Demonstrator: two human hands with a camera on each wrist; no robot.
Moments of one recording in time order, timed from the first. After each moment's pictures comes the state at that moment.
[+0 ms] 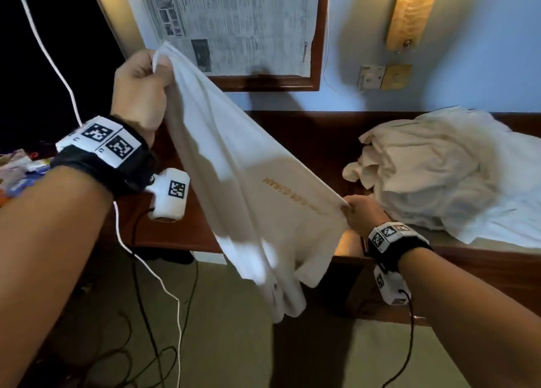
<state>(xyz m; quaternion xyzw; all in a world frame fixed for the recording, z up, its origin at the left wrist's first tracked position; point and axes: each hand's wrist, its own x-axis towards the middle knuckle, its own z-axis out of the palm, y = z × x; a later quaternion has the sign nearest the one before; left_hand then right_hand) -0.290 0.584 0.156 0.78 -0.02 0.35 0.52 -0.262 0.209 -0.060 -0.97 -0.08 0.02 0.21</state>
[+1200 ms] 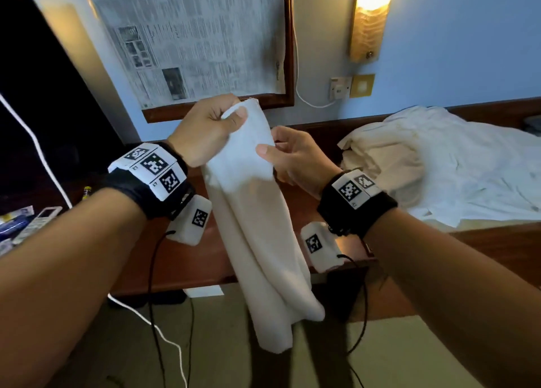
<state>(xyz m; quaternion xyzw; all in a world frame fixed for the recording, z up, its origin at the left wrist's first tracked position) -0.249 0.557 0.149 0.85 -0.29 0.11 0.43 -0.290 0.366 0.099 -0.71 -0.19 0.00 0.68</state>
